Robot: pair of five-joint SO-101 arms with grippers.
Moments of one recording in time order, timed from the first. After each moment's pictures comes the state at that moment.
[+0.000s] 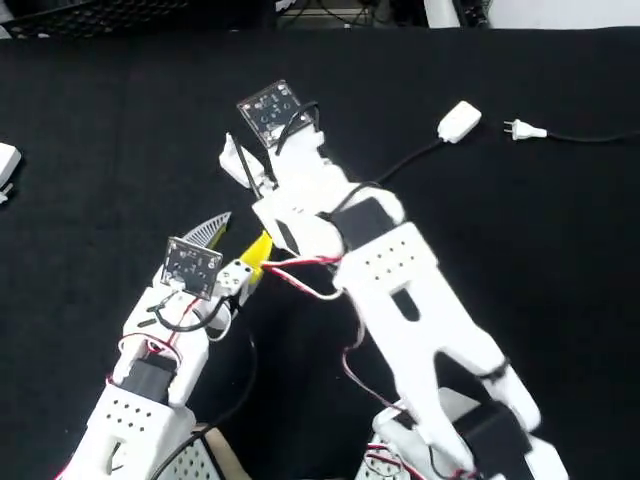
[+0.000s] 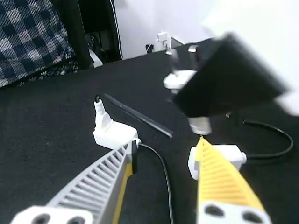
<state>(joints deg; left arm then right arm) 12.9 -82.8 96.8 6.2 -5.2 -29.9 -21.6 23.7 57.4 4.6</state>
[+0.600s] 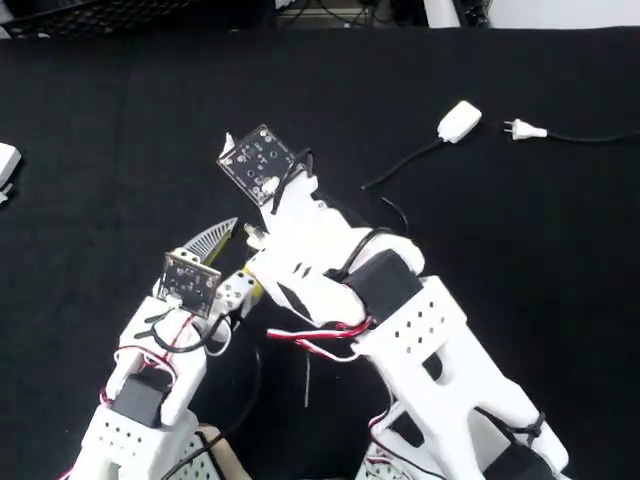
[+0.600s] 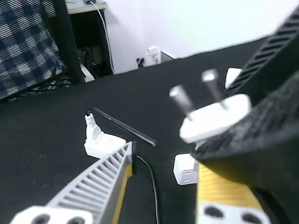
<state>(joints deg) 17.9 -102.1 96.8 24.2 -5.2 -39.5 -35.9 25.1 71.3 4.6</state>
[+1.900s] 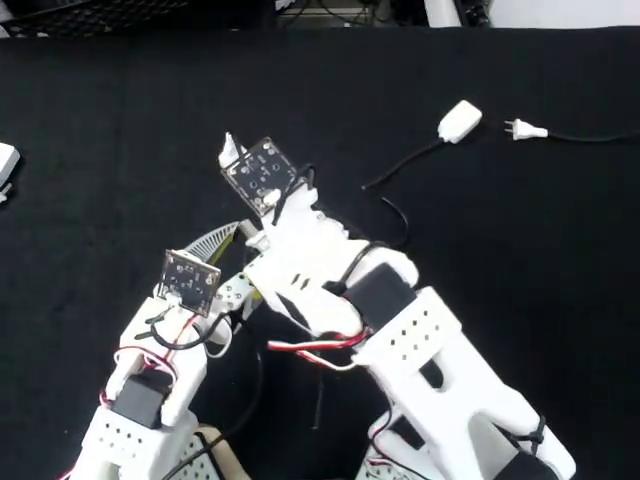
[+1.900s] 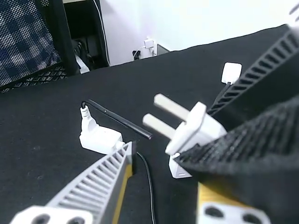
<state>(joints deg) 17.4 -103.2 96.8 25.7 -3.6 -39.9 -38.2 35.2 63.3 2.2</state>
